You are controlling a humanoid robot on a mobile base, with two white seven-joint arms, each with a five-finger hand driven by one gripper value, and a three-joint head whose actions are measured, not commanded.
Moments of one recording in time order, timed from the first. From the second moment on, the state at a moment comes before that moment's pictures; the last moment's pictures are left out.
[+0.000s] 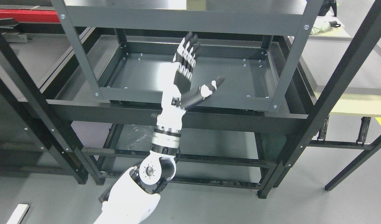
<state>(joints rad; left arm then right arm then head) -0.55 0.08 -0.58 -1.56 0.36 -0.32 0.36 0.00 0.00 0.00 -0.24 0.00 0.09 -0.12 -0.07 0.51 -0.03</state>
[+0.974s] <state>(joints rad) -0.33 0.07 -0.23 -1.46 0.24 0.17 0.33 0.00 0.00 0.00 -0.24 0.00 0.09 -0.12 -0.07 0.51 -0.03</state>
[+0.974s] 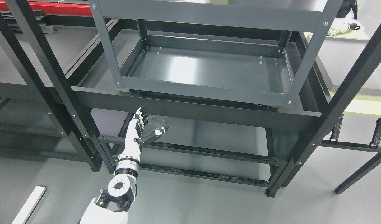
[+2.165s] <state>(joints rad) -0.24 0.05 -0.12 -1.62 0.23 0.05 0.21 0.00 0.00 0.00 -0.24 0.00 0.09 -0.12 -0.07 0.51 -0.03</state>
